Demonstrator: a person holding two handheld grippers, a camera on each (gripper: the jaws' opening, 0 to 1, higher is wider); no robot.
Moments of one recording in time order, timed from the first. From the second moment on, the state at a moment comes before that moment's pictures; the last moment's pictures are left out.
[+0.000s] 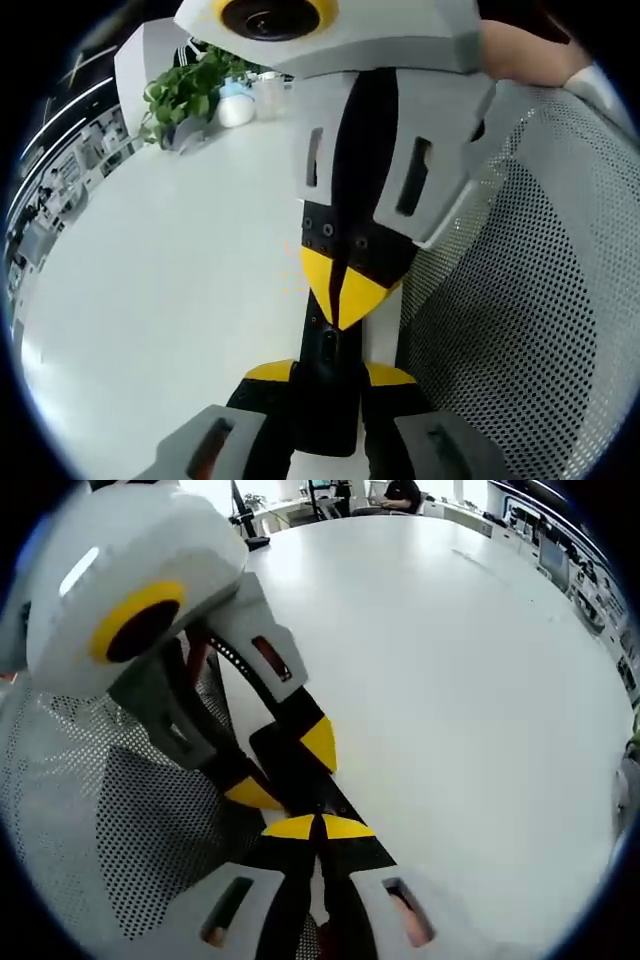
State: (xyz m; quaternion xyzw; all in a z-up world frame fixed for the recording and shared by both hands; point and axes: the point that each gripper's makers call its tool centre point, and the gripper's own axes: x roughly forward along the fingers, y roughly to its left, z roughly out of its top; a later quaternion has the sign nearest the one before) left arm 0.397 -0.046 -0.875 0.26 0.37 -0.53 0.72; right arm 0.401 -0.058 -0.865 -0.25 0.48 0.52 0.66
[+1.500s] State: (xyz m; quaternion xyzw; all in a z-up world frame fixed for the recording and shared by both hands) left arm 0.397 -0.047 -0.875 0.26 0.36 -0.53 0.72; right arm 0.402 -0.058 -0.866 -0.27 0.47 0.52 0.66
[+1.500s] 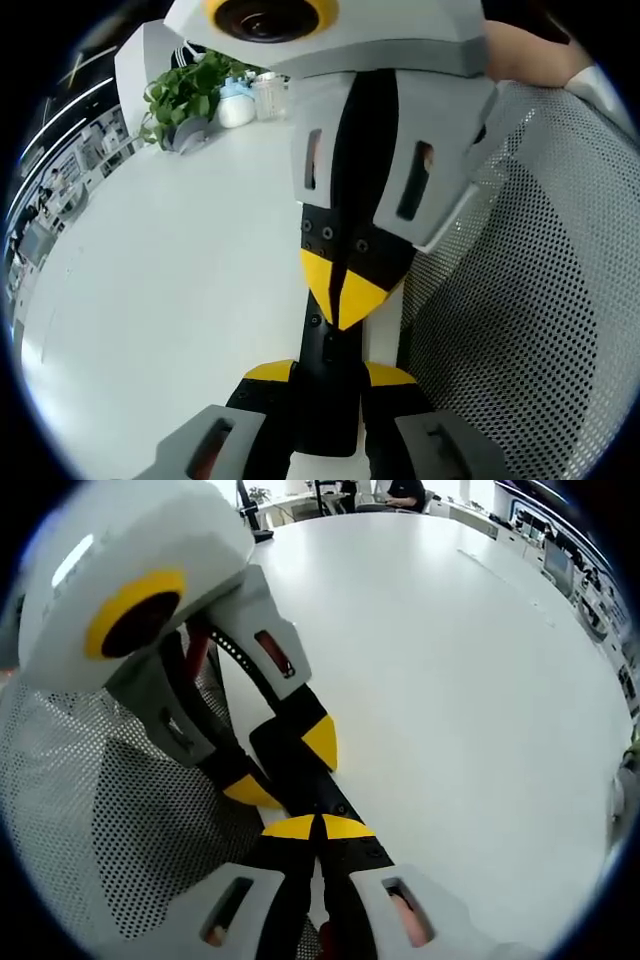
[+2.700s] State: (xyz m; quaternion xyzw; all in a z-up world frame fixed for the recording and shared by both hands) left arm 0.398 -0.047 -0.874 0.26 0.36 -0.53 0.72; right arm 0.402 -0.058 -0.866 -0.29 0.45 0.52 0.66
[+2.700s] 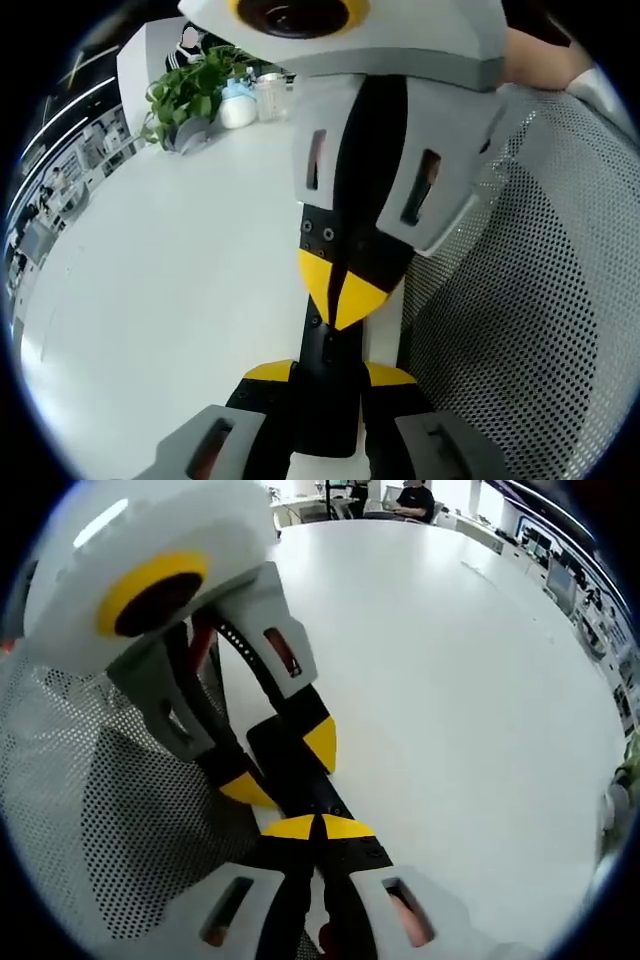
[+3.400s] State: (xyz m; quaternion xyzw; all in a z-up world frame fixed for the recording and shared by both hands) left arm 0.398 -0.047 -0.875 0.26 0.36 -0.53 0.72; right arm 0.404 -0.059 -0.866 -0.28 0.46 0.52 0.66
